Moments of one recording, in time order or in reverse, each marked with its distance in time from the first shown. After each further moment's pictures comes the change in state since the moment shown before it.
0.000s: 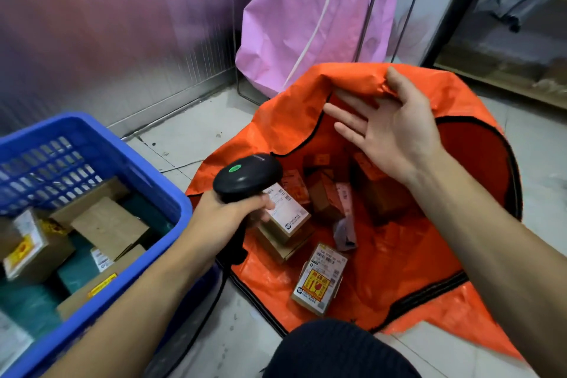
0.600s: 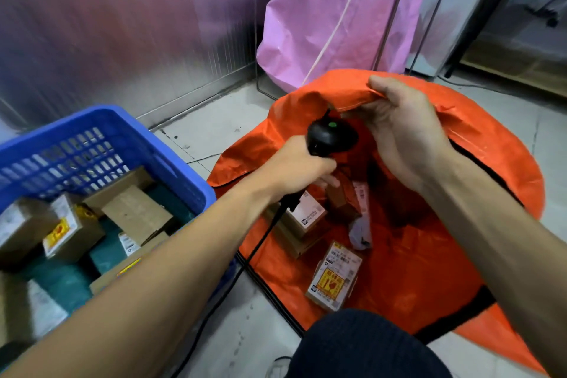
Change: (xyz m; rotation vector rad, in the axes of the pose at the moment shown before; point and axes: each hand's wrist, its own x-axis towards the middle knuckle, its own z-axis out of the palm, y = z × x) left_hand 0.044 0.049 0.055 0.361 -0.306 0.161; right_hand -0.013 0.016 0.041 -0.219 -0.008 -0.162
